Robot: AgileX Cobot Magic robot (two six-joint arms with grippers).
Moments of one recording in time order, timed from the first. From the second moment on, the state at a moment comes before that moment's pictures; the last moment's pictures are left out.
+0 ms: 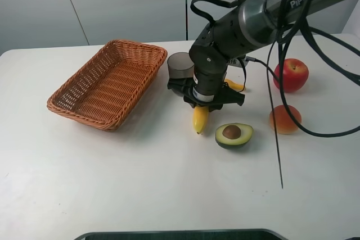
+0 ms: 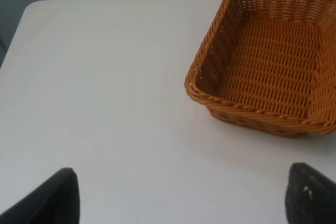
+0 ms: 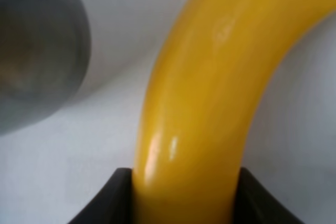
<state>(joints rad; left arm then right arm) 0.01 0.00 -0.51 0.01 1.08 0.01 0.73 2.12 -1.22 -0.38 0.56 1.33</state>
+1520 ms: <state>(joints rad) 0.01 0.00 -0.51 0.01 1.08 0.00 0.73 1.87 -1.27 -0.40 0.78 1.08</state>
